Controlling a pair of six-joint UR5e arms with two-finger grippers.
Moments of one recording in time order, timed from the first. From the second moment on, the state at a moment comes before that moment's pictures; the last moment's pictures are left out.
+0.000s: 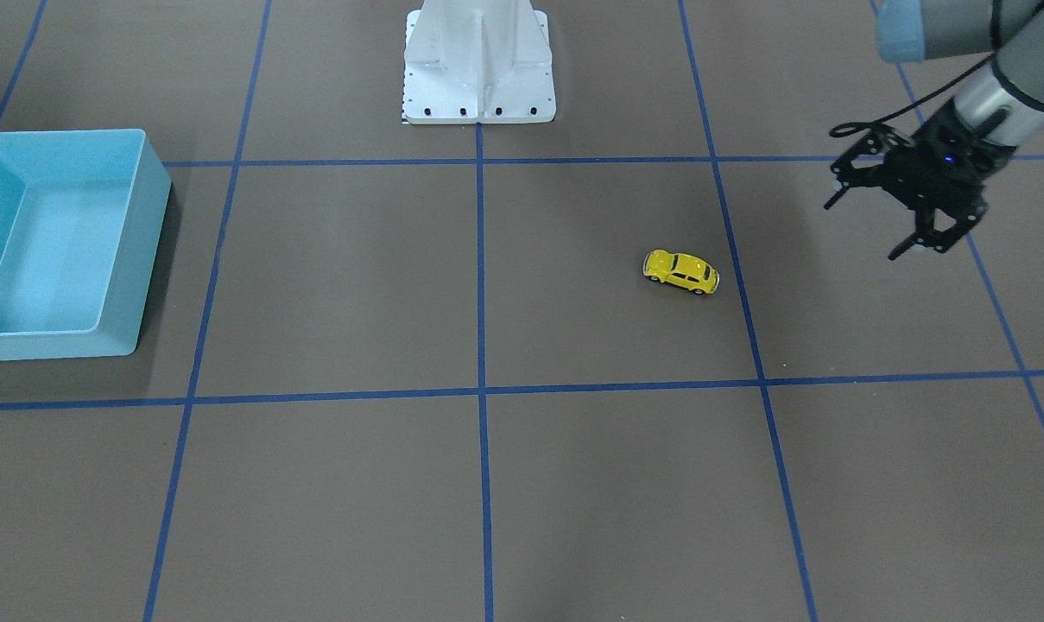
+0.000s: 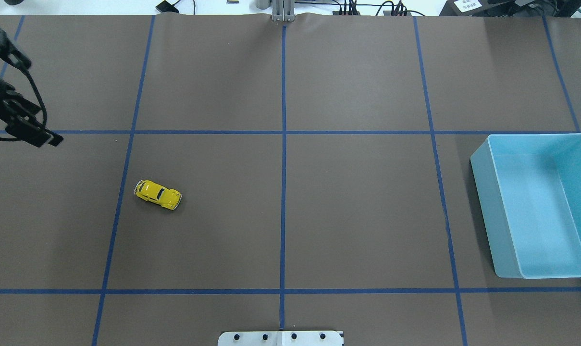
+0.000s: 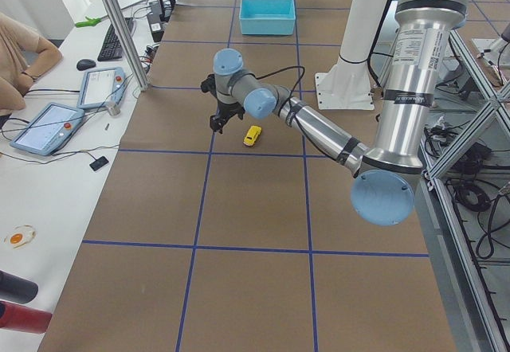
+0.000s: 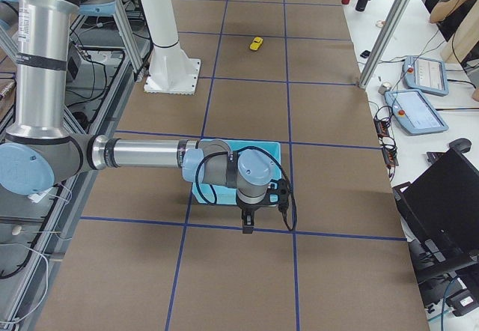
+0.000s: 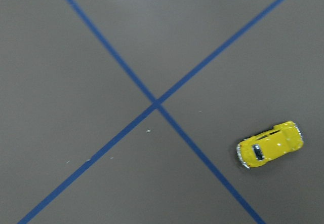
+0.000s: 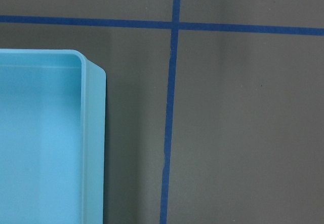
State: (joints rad) left arm -1.01 -1.71 -2.03 -1.70 -2.26 0.01; right arm 1.58 -1.72 1.73 -1.67 2.38 -0.11
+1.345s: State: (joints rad) left arm -0.56 -1.80 -2.10 -1.54 -1.90 0.65; right arm 1.62 -1.71 1.70 -1.67 2.38 -0.11
